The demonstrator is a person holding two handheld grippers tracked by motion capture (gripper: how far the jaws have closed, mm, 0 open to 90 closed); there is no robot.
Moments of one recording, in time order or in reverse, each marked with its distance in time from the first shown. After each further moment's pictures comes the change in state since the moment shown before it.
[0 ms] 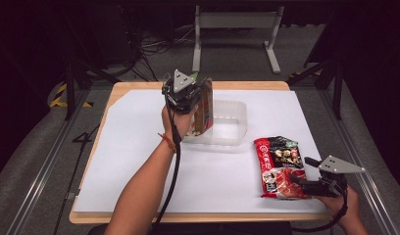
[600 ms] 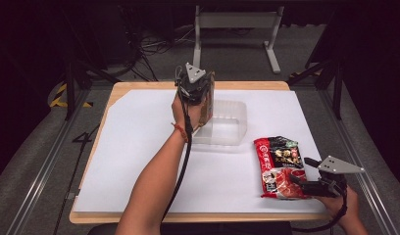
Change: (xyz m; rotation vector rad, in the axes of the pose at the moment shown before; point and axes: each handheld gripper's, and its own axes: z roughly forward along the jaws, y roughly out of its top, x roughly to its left) left arm 0.000 0.004 0.046 0.027 0.099 0.005; right arm 0.000 -0.001 0.001 0.005 0.002 -0.005
